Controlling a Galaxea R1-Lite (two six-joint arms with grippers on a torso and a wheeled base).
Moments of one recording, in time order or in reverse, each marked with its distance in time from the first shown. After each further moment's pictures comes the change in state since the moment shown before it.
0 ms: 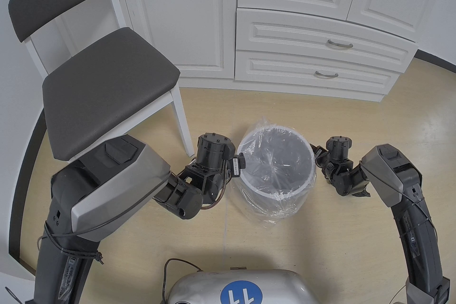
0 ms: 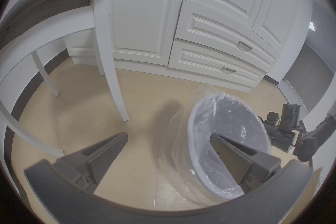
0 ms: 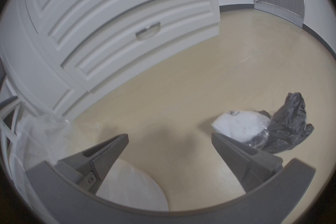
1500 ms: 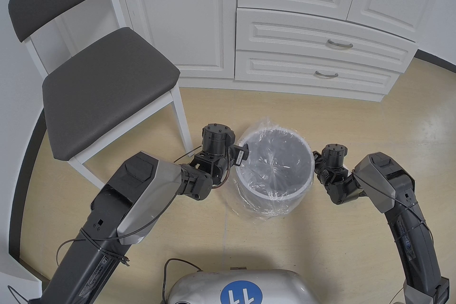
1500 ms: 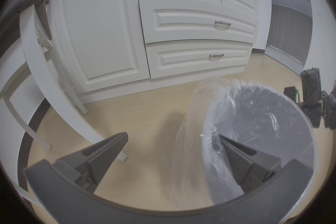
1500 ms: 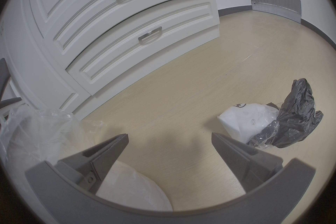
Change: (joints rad) left arm 0.070 0.313 -0.588 0.143 -0.117 0.440; right arm 0.019 0.069 -0.013 -0.108 -0.021 0.015
